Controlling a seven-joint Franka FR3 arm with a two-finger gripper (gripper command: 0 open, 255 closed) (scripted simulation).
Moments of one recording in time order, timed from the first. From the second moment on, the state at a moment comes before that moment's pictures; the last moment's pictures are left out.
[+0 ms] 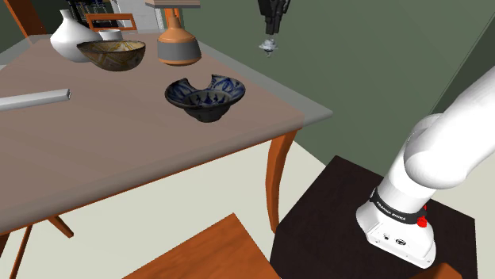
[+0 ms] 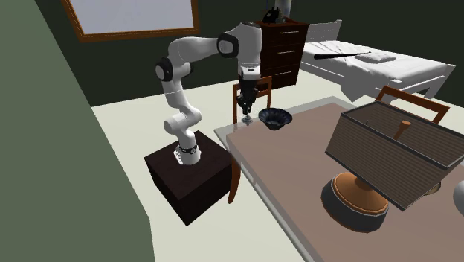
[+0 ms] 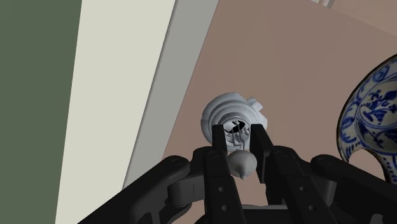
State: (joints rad) arm 0.01 -0.27 0.18 -1.64 0.00 1.41 0.11
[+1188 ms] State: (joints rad) arm 0.15 0.05 0.39 -1.13 -0.08 1.19 0.43
